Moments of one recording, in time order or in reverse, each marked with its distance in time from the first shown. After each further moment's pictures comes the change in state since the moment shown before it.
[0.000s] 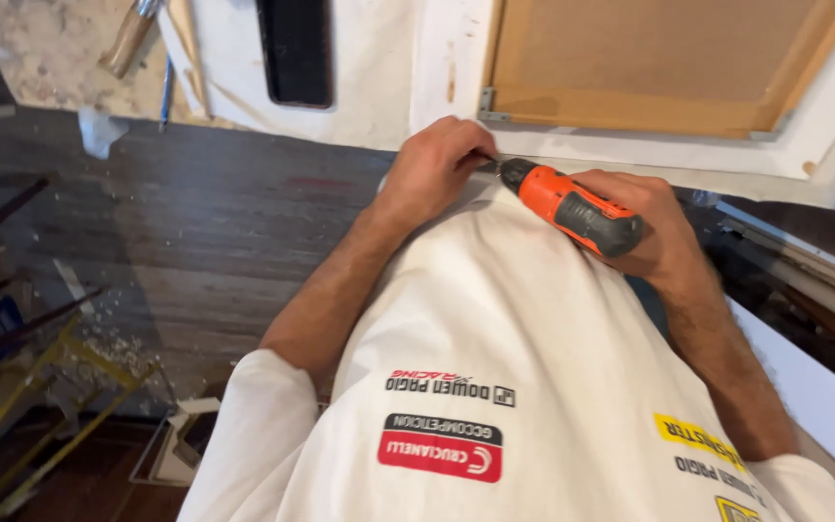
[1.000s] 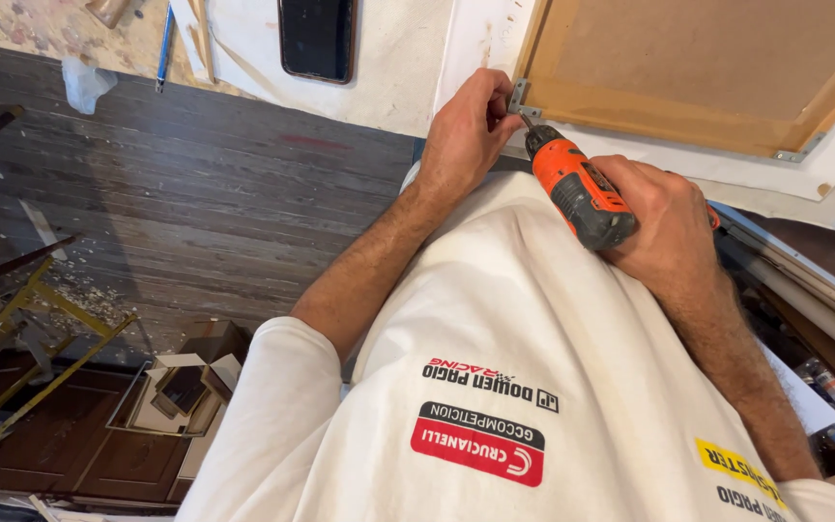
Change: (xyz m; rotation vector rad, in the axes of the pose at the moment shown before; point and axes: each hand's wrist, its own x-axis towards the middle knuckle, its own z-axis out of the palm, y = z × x) left_hand 0.020 -0.033 0.029 -0.126 0.200 -0.414; right_hand 0.038 -0.015 0.009 -0.264 -0.005 0.064
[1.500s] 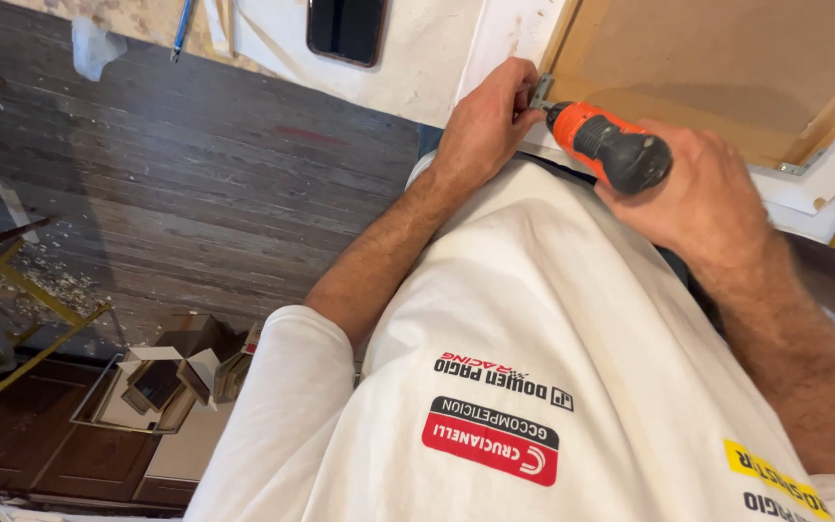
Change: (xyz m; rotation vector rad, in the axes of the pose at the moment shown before) left_hand 0.001 0.001 -0.012 0.000 -0.026 0.064; right_hand 0.040 -0.033 -0.028 -0.187 -0.172 0.270
